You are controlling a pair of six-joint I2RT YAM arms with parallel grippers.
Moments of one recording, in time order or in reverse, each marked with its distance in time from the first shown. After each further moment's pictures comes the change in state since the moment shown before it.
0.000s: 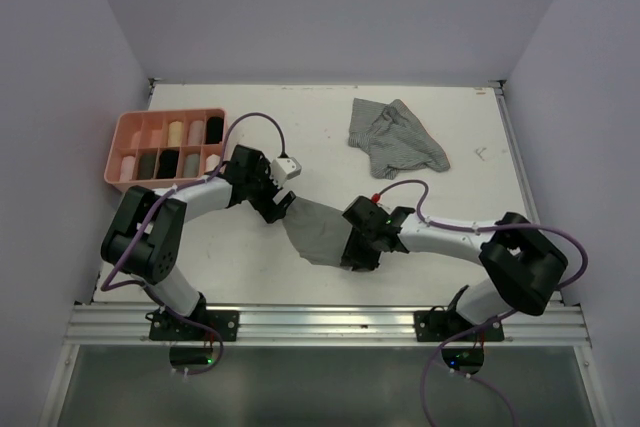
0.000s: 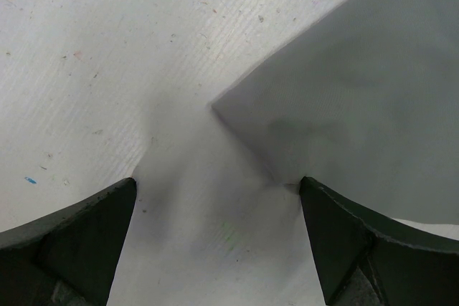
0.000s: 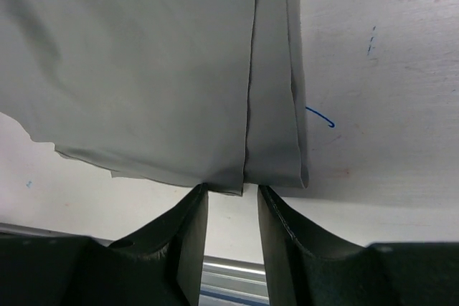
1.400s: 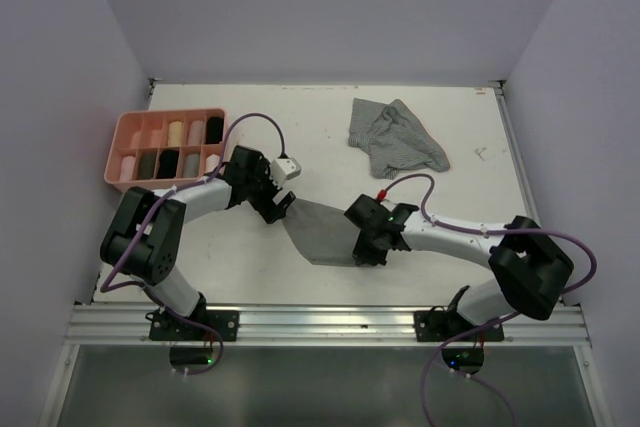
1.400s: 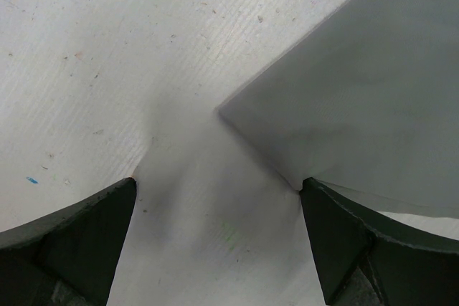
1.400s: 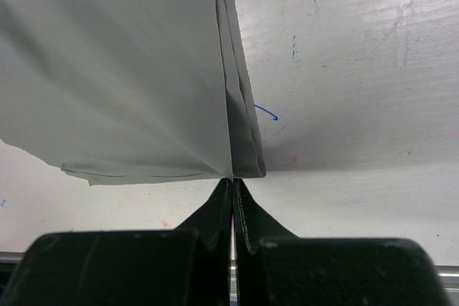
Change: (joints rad) left arm 0.001 -0.006 -0.011 0.014 0.001 0.005; right arm 0.001 -0.031 0.038 -0.127 0.107 -0.014
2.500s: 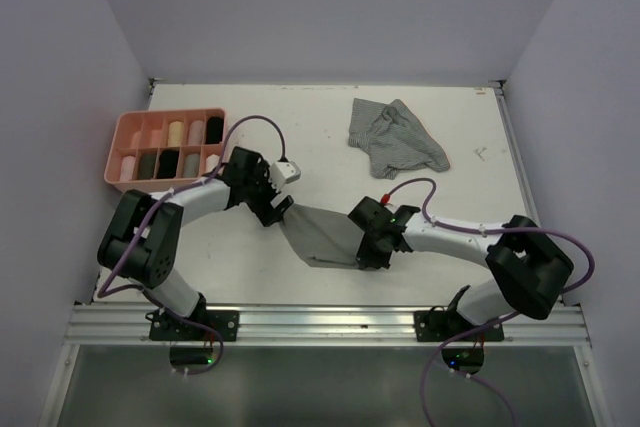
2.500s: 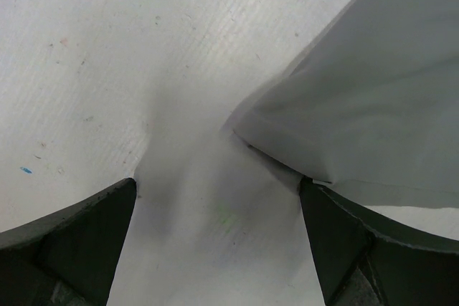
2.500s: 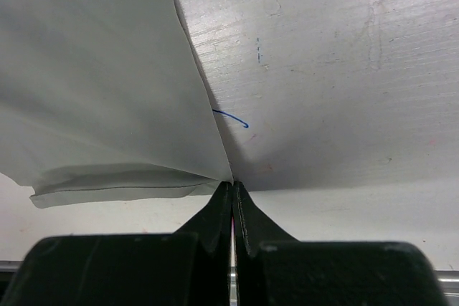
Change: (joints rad) left arm 0.001 -0.019 -0.002 -0.038 0.011 0.043; right arm -0.022 0.005 -0.043 0.010 -0.027 -0.006
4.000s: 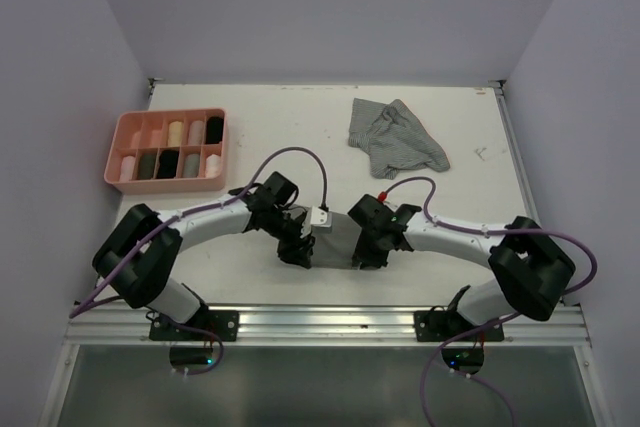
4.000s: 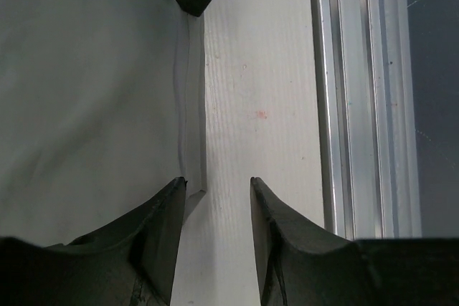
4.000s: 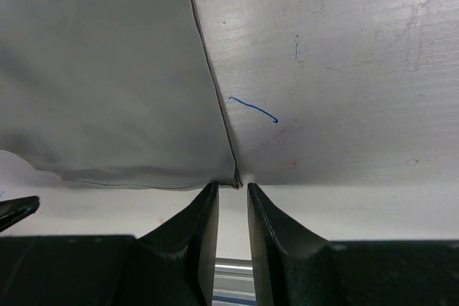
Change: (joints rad) left arm -0.318 -0.112 -0.022 -0.255 0.475 0.114; right arm -0.003 0.000 0.013 0.025 -0.038 -0.023
